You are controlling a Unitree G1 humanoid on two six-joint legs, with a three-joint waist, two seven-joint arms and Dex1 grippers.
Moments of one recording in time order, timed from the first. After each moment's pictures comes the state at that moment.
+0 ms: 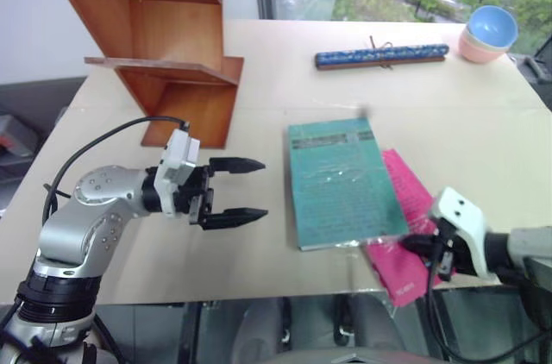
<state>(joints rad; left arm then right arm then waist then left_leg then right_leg) -0.22 0.83 0.14 -0.28 -0.71 0.44 -1.30 0.17 -0.96 -0.29 -0.87 0.65 1.21 0.85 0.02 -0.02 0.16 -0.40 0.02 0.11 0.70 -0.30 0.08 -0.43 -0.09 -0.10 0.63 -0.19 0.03</state>
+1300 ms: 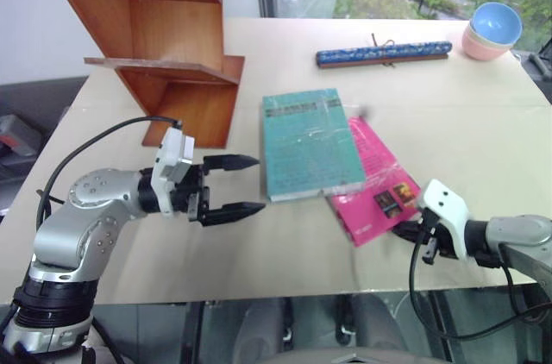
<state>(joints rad) -0.19 0.82 0.18 -0.27 -0.71 0.45 -1.22 0.14 -0.89 -0.13 -0.71 0.53 0.90 0.80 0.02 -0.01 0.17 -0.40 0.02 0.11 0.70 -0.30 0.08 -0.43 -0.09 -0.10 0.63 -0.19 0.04</state>
